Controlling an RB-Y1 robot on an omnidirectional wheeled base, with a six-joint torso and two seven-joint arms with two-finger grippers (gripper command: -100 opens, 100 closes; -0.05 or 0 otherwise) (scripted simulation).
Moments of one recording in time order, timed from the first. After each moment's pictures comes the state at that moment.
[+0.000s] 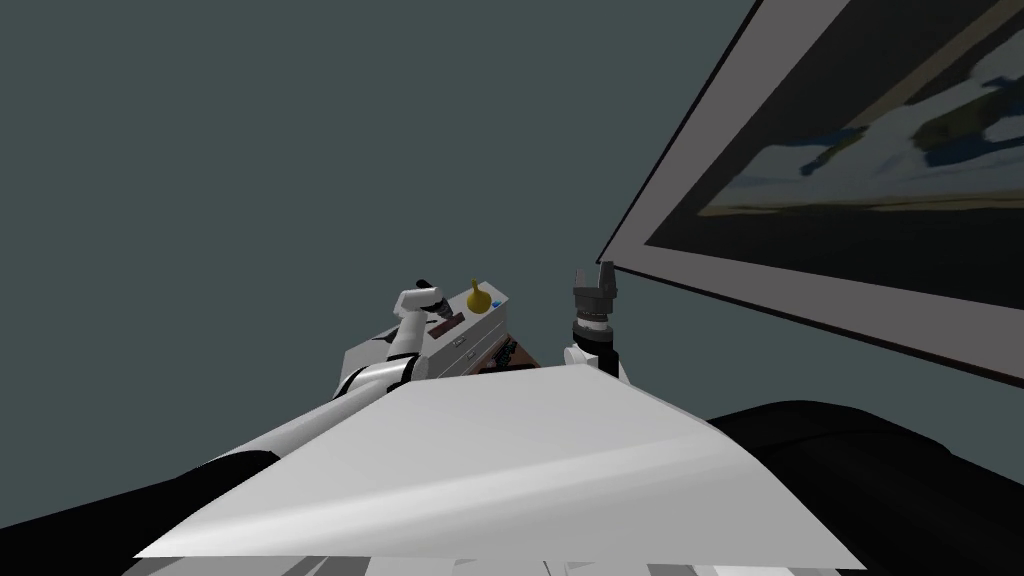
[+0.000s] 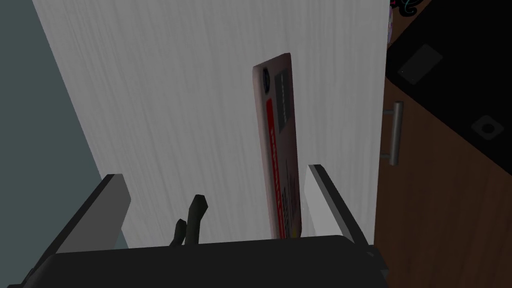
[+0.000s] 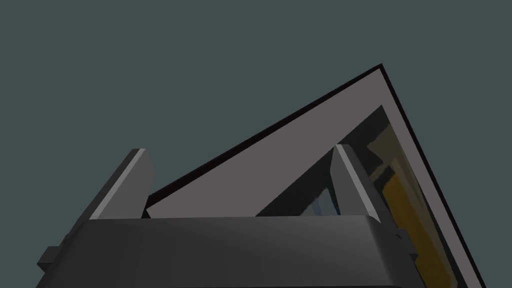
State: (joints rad) left arm -0.47 0.28 0.26 -1.32 0.14 1.43 0.42; right arm 0.53 -0.04 0.07 -2.32 0.01 -0.62 0.09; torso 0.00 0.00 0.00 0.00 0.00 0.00
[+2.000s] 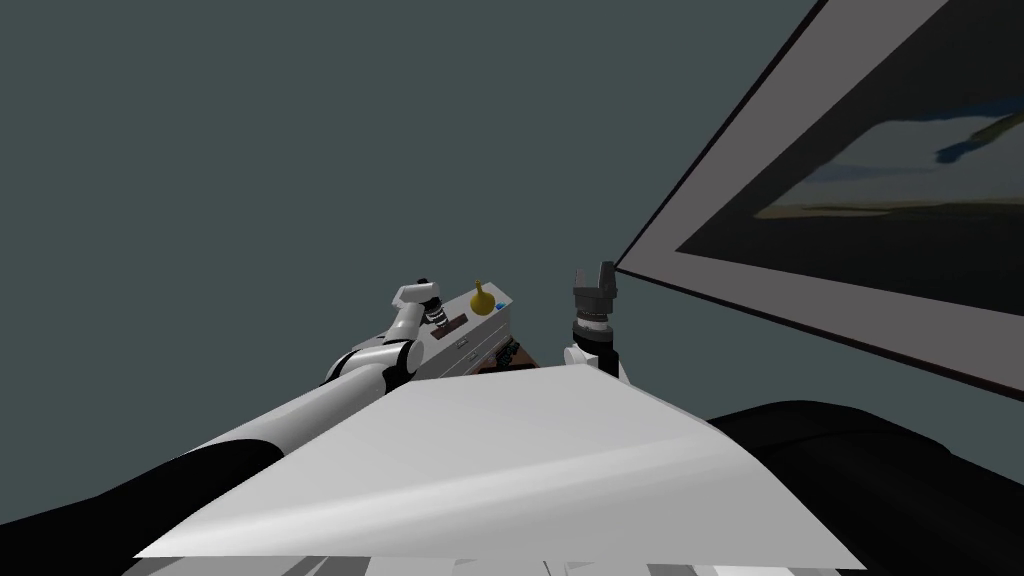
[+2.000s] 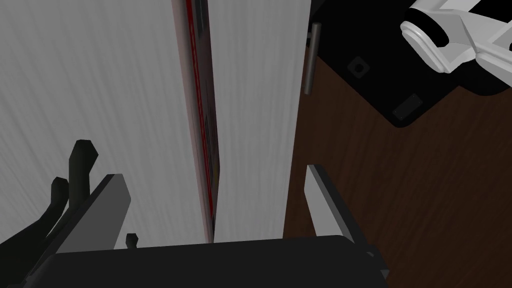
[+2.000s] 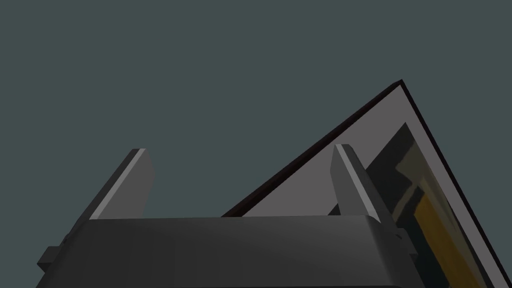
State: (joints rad) left arm -0.61 0.36 0.26 -1.05 0.18 1.72 0.48; right arm 0.53 -0.04 0.07 -2.32 0.01 -0.62 0.09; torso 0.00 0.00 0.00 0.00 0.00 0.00
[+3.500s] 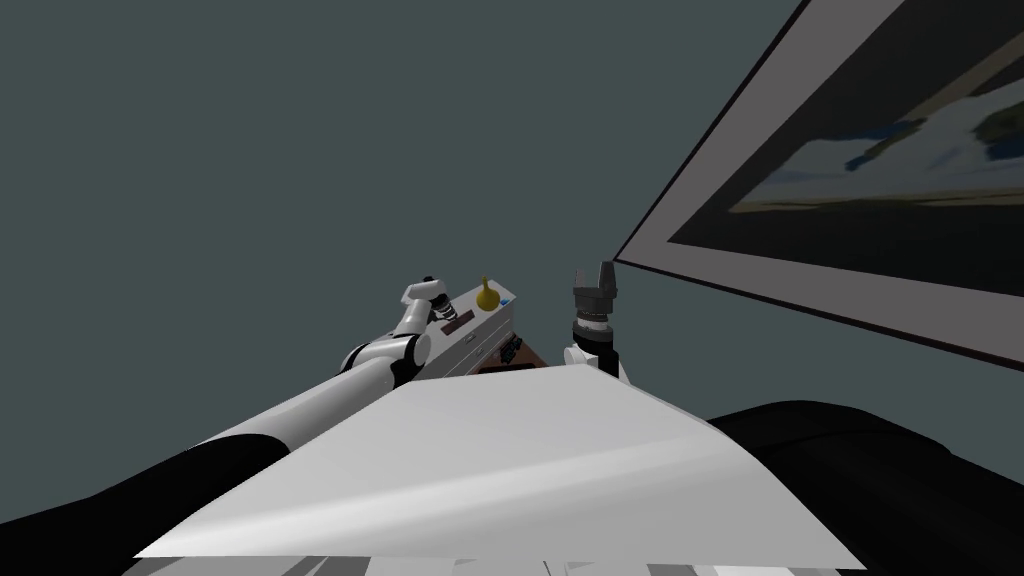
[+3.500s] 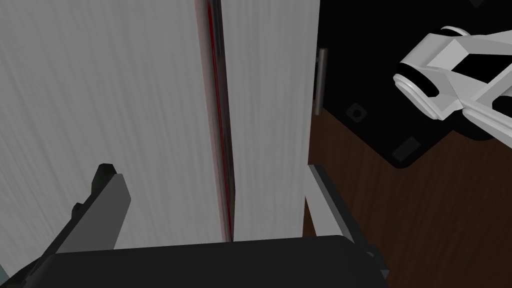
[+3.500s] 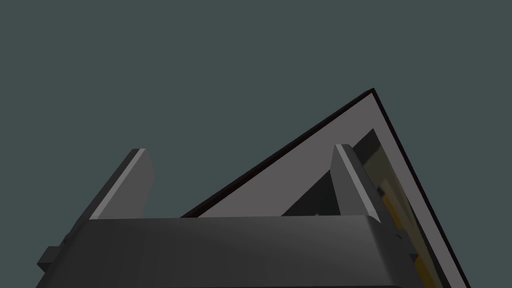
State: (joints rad) left arm -0.67 0.31 0.29 -0.98 0.21 1.62 0.51; right arm 0.53 -0.04 0.07 -2.32 0.01 -0.62 0.09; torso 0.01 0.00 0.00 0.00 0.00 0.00
